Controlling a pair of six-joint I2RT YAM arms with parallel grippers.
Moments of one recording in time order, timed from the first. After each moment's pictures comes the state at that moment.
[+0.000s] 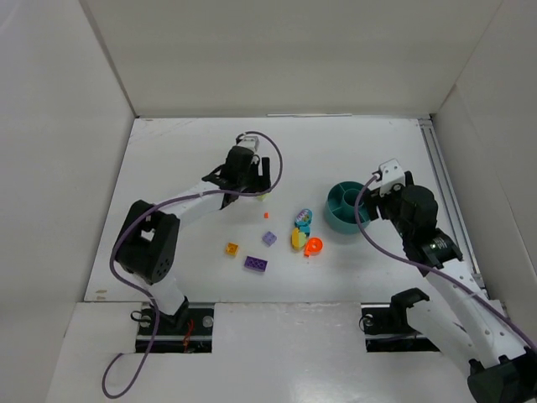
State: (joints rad) left arm -0.50 1.64 1.04 -0.06 -0.06 -0.39; right arm 0.32 0.73 0.66 -0.24 0.17 -0.32
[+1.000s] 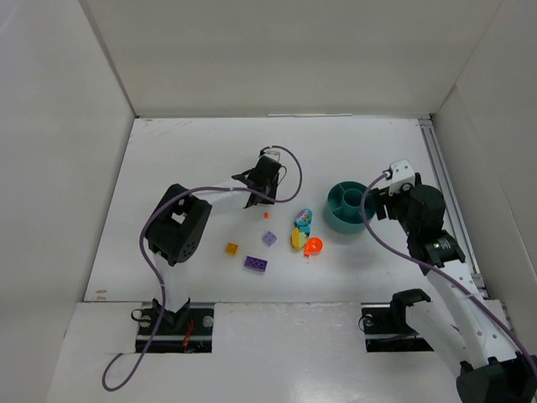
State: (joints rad) left arm -0.62 1.92 1.21 -0.18 -0.25 -0.33; right arm 0.18 0.74 0.64 -0.25 0.10 -0.31
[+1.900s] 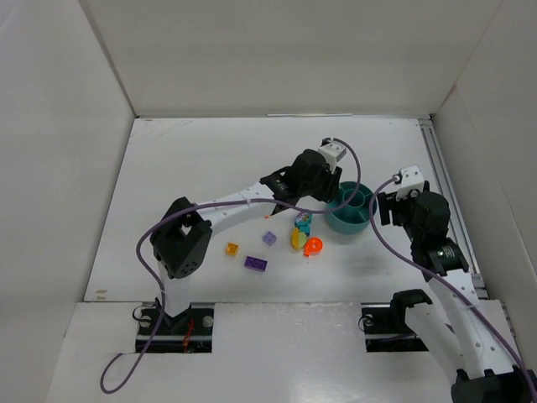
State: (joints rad) left arm -0.90 1.86 1.45 -0.07 0.01 -0.27; right arm 0.14 0.66 0.61 -0.31 0.11 -0.24
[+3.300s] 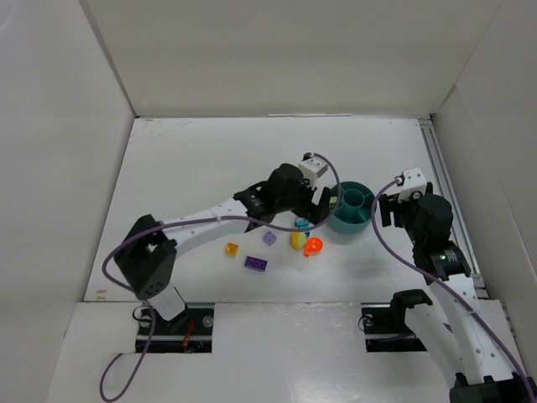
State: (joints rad) left arm -0.91 1.66 1.22 -0.08 0.08 -0.25; right arm 0.13 0.61 0.60 -0.33 0.11 -0.24
